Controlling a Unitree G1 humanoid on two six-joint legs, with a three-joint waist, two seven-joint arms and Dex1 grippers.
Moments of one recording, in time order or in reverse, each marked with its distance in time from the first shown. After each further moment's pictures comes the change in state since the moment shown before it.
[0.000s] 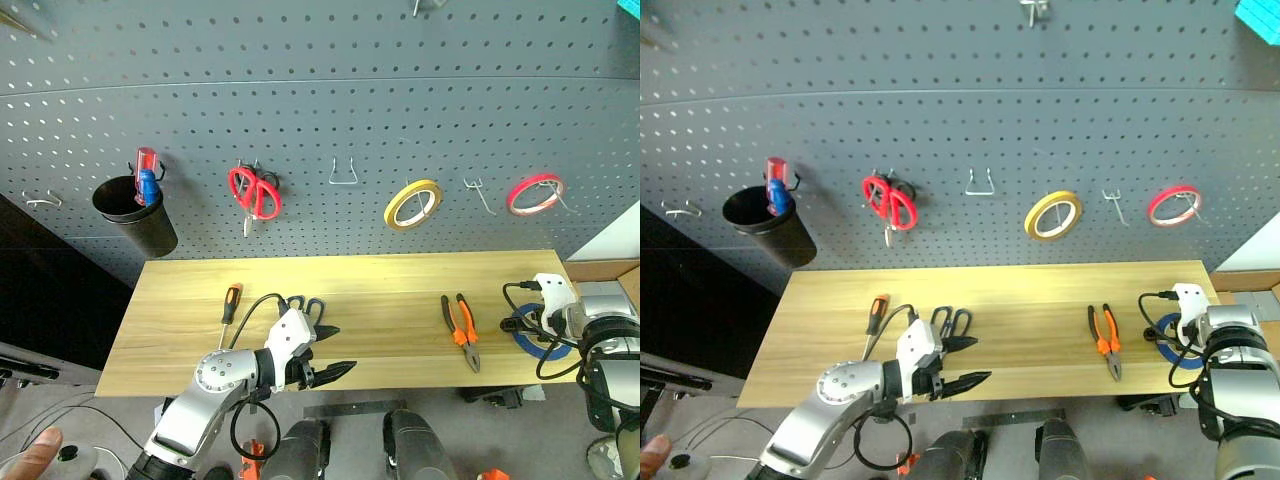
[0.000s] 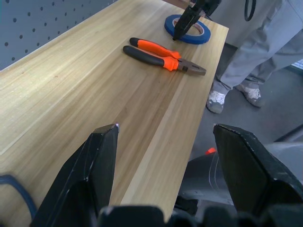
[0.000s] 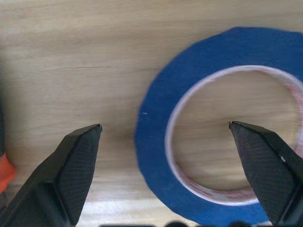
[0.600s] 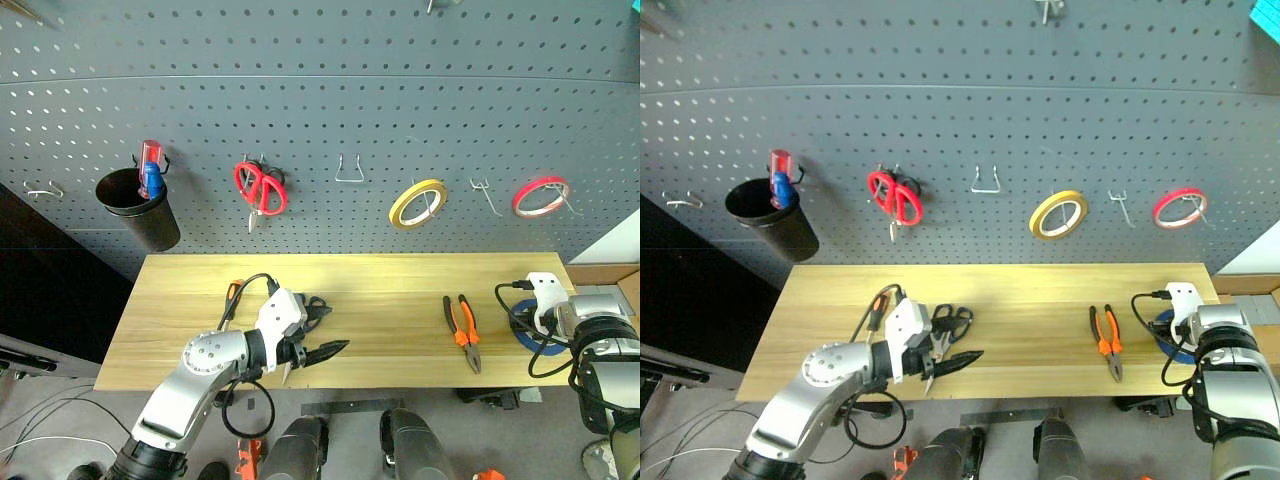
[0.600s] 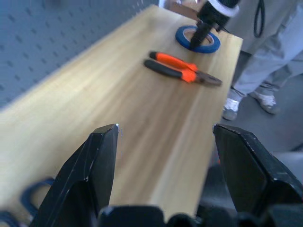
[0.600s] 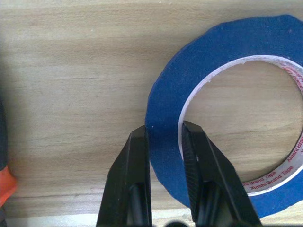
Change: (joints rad) left arm -0.121 0.018 0.058 0.006 -0.057 0.036 -0.012; right arm 0.066 0.005 -0.021 -0.146 0.015 0.076 -0.038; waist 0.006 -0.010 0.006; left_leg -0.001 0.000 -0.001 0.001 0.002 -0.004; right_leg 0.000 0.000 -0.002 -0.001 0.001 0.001
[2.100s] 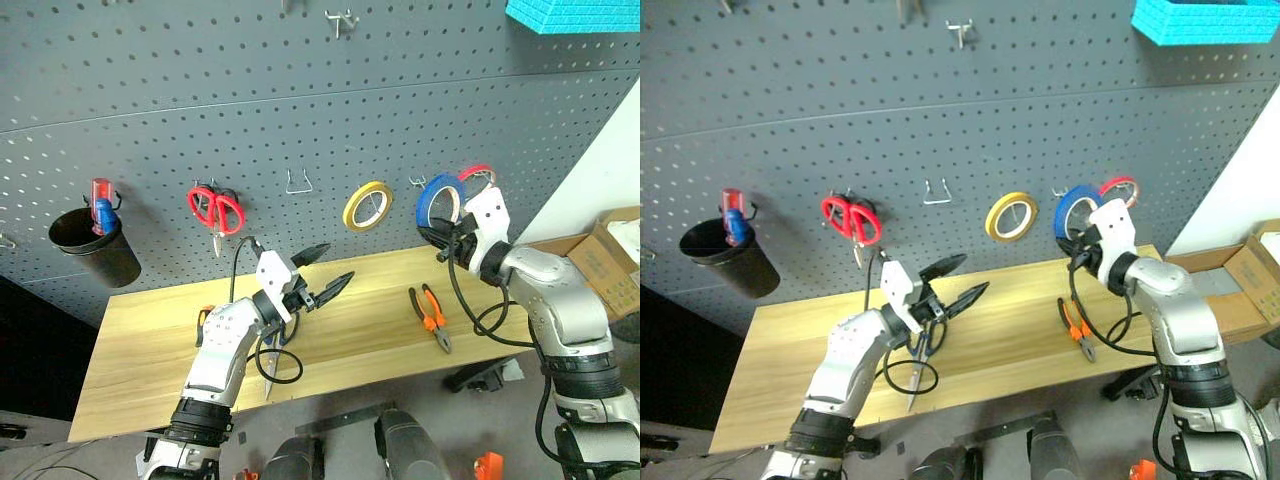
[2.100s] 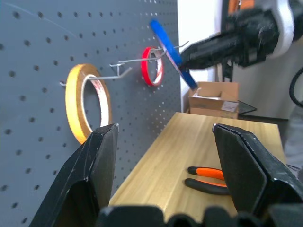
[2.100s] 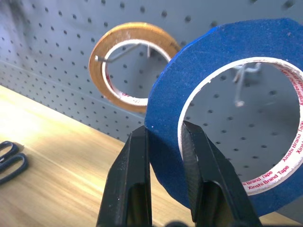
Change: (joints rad) left arm -0.126 -0.223 0.099 0.324 0.034 -0.492 0.094; right arm 0.192 0.178 0.071 -1.073 0.222 -0.228 0.031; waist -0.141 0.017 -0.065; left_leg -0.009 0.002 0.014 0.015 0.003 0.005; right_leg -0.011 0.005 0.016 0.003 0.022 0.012
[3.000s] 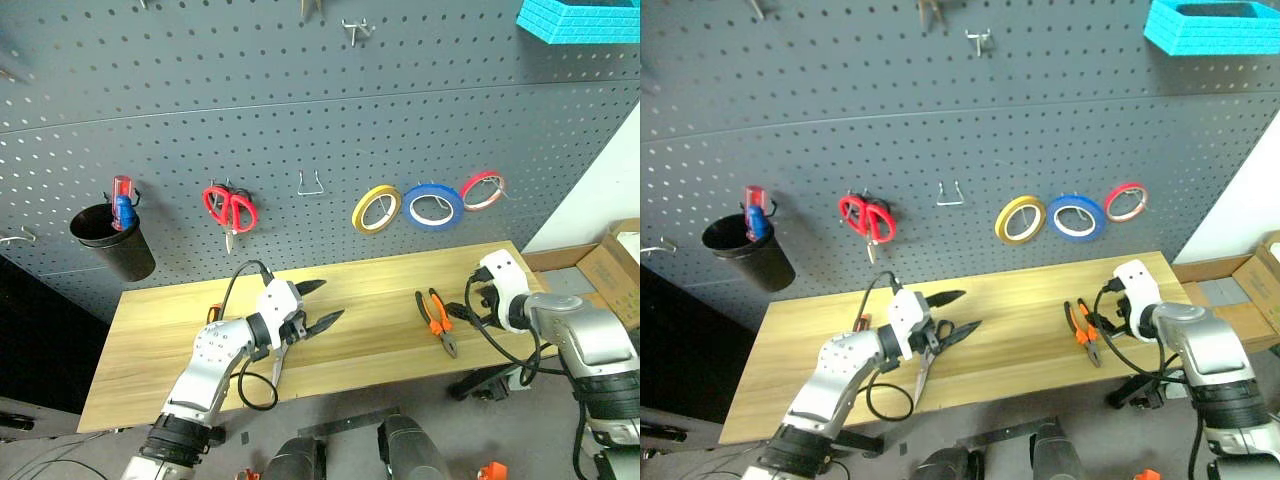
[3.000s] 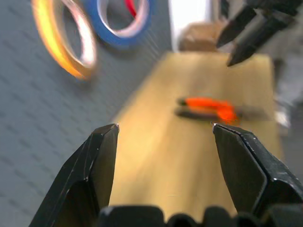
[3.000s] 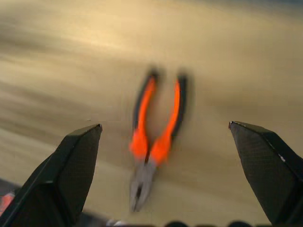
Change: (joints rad) left arm 0.091 0.131 -0.083 0.009 0.103 0.058 -0.049; right arm 0.132 -0.089 -0.017 0.051 -0.002 0.526 -0.050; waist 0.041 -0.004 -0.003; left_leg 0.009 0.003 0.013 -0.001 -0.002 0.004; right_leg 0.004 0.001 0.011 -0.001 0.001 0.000
